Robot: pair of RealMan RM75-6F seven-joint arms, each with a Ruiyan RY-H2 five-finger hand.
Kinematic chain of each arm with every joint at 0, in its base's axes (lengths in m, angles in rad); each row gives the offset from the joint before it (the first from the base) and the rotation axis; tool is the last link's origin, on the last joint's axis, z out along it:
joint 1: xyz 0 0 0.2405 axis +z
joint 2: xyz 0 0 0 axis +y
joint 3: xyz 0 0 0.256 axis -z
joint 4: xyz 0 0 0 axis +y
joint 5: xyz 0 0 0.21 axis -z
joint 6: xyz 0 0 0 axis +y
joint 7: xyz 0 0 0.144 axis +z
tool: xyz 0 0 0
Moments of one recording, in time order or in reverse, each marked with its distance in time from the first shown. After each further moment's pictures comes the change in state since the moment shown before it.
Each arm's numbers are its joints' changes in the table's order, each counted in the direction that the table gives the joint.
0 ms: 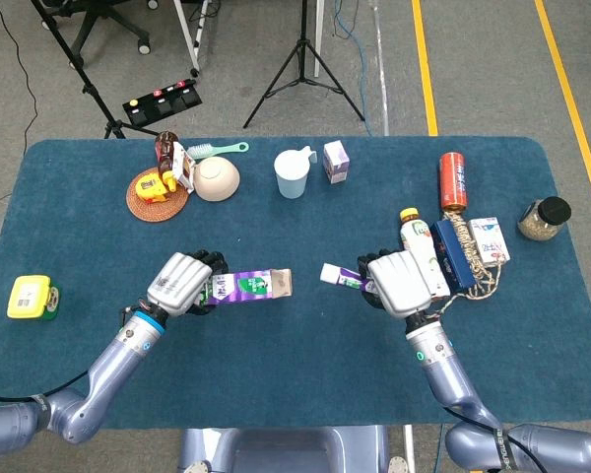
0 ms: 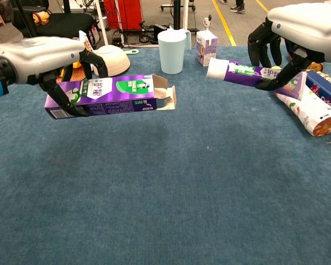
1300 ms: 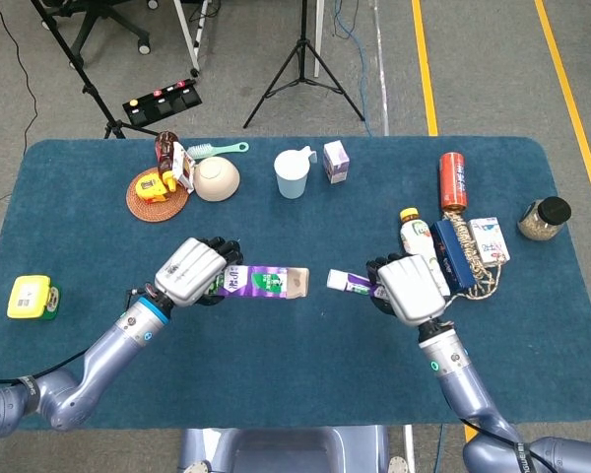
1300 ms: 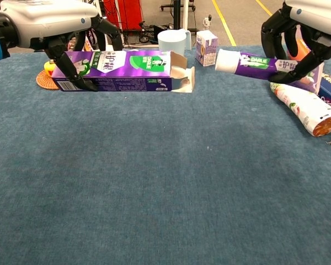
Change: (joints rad) left arm -0.095 0.100 0.023 -0.074 -0.021 -0.036 -0.016; right arm -0.052 0.079 0.005 -0.091 0.069 0.012 -0.002
